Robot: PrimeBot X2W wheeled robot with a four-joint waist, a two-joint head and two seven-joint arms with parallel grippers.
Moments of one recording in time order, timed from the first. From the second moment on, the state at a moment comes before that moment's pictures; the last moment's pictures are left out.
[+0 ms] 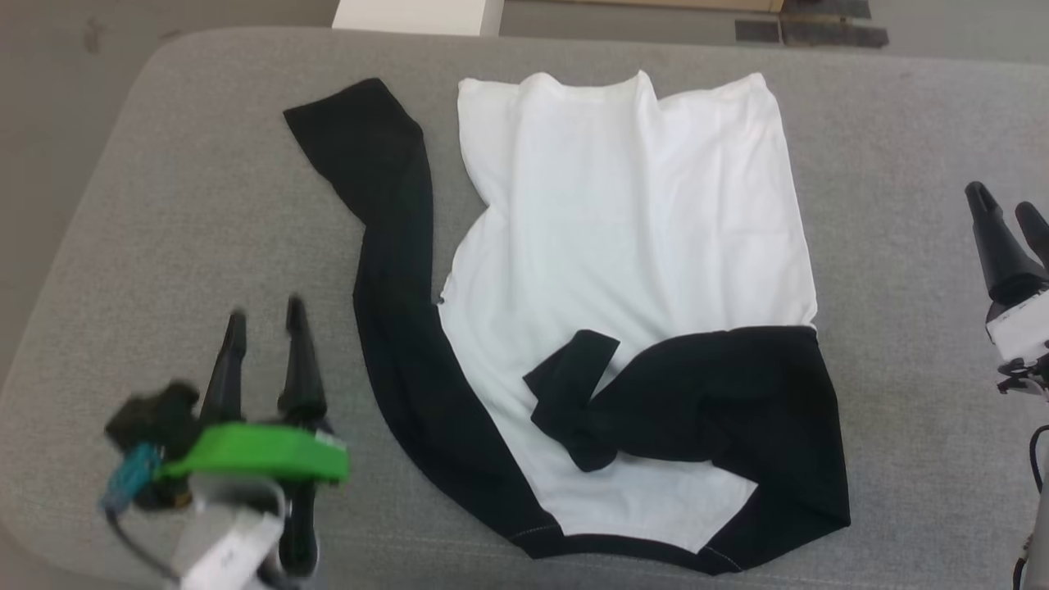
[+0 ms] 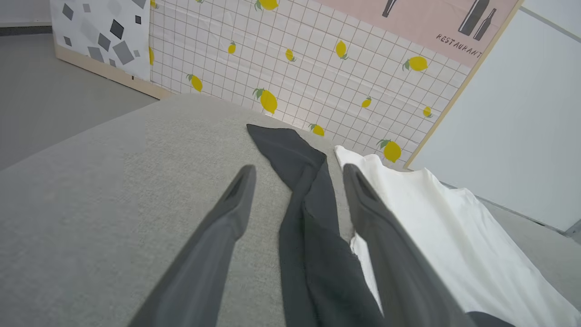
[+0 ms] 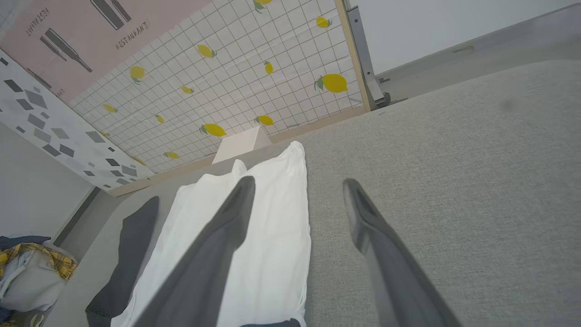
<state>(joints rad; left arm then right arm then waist) -0.13 0.05 0.03 0.11 -0.42 -0.06 -0.25 -0.35 -0.09 -0.37 -0.02 0.50 0.13 0.49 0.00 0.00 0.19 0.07</state>
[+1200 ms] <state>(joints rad) -1.01 0.39 0.01 0.43 -0.49 0.15 0.82 -0.50 -0.11 -0.34 -0.14 0.49 0.13 0.51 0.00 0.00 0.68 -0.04</state>
